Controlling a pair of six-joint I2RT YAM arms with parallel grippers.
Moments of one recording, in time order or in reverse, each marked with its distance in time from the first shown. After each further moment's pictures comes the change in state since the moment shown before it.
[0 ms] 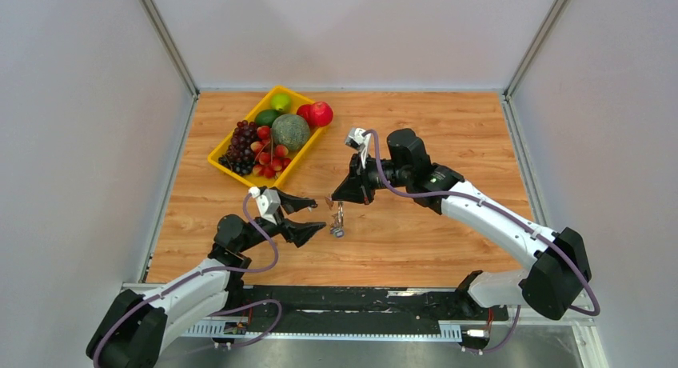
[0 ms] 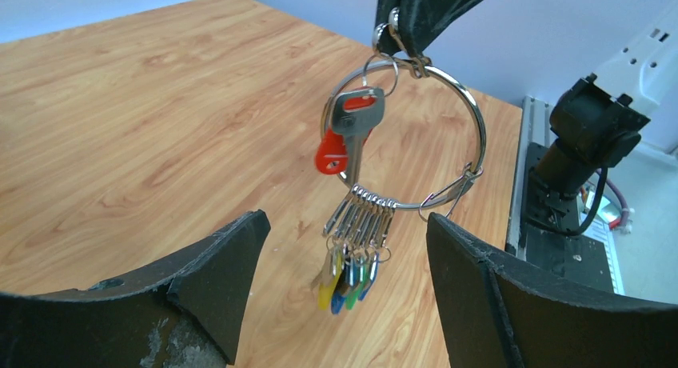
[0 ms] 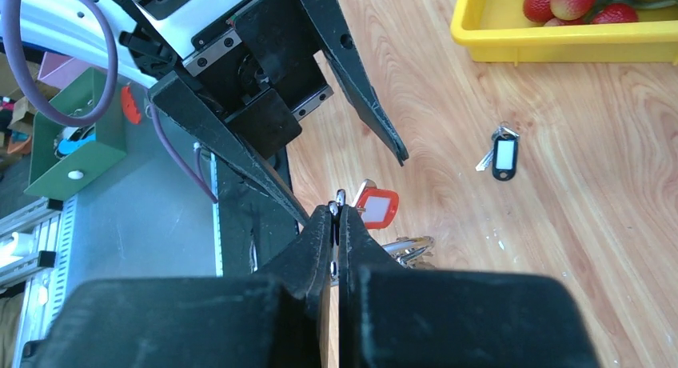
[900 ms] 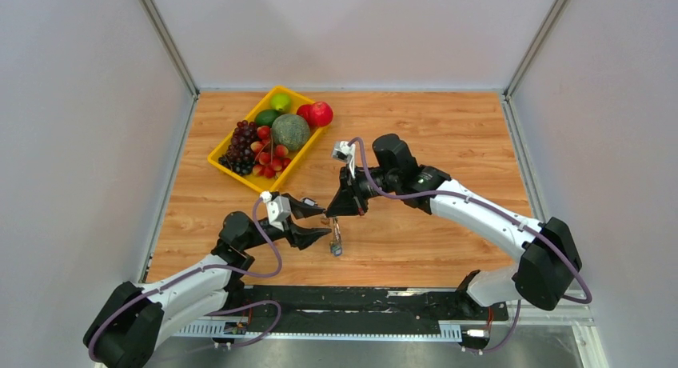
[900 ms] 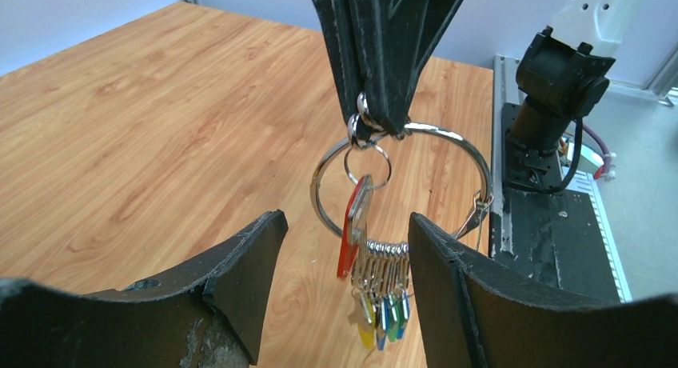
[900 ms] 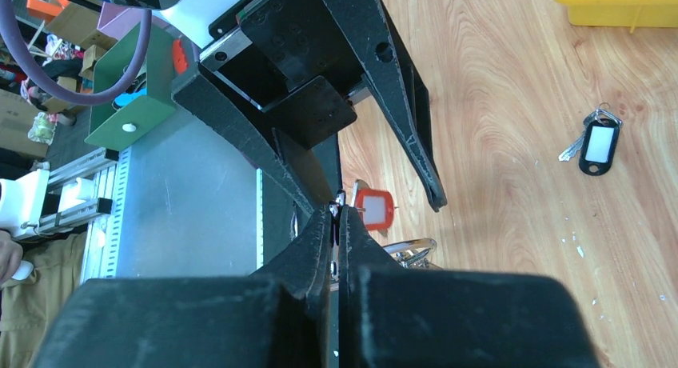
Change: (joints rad) left arm -0.092 0.026 0.044 -0.042 0.078 0.132; right arm 0.050 0.067 0.014 -0.040 -0.119 0.000
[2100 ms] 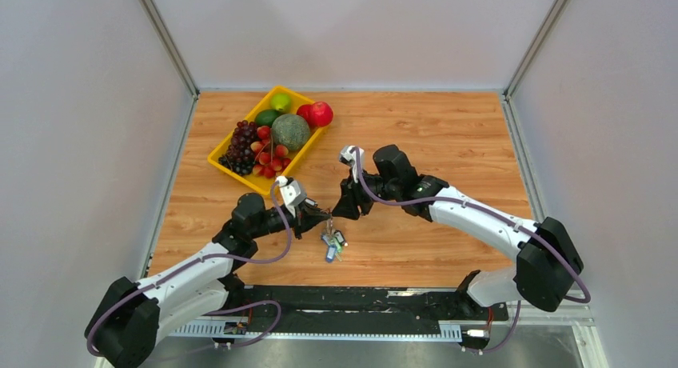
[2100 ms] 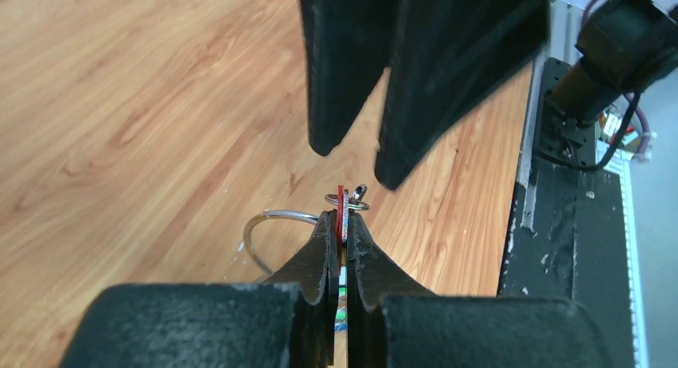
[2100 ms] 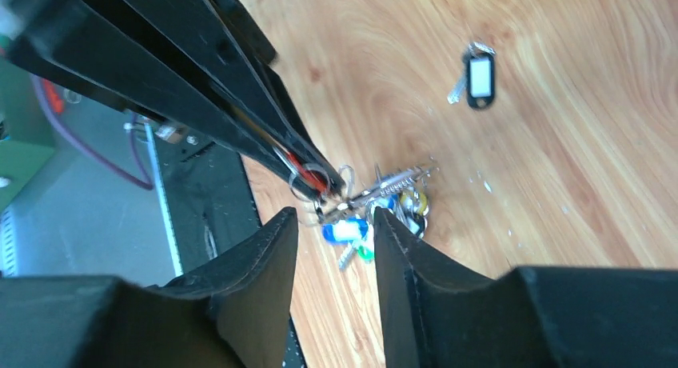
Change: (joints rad) left arm -0.015 0.042 0.142 -0.344 -0.071 0.077; right arm 0.008 -0.006 -0.084 0.025 0.257 -0.006
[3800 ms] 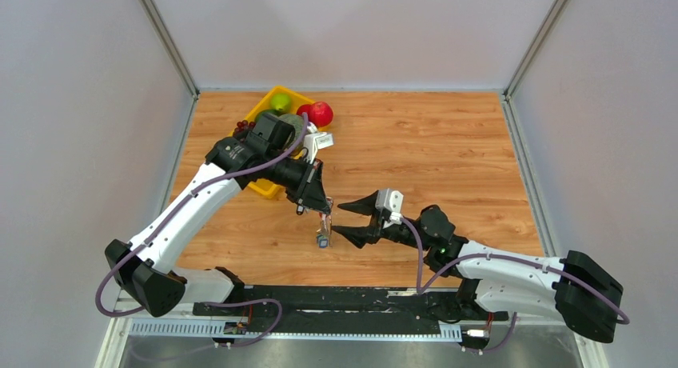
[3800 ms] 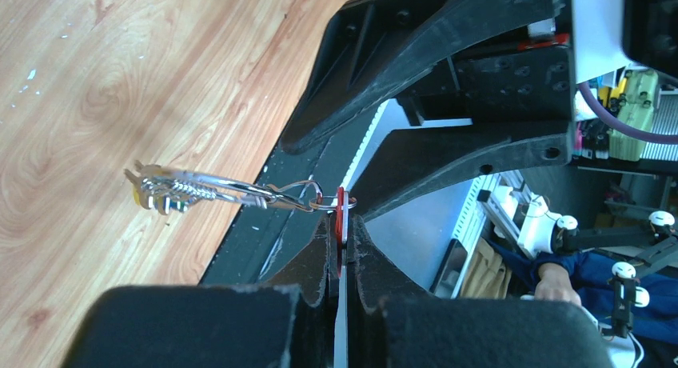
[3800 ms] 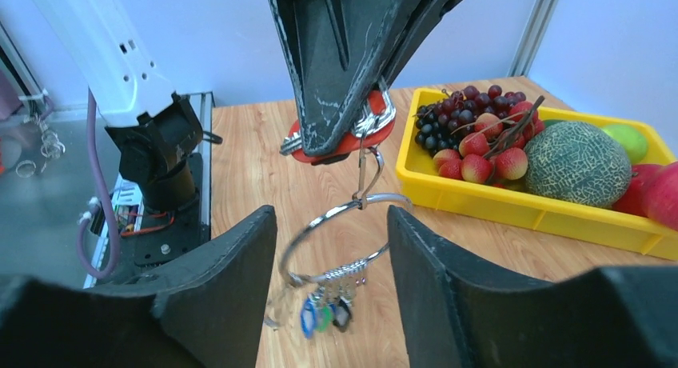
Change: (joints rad) left arm -0.001 0.410 1.157 -1.609 0.188 -0.084; right arm 0.241 -0.371 -0.612 0.998 0.311 -0.138
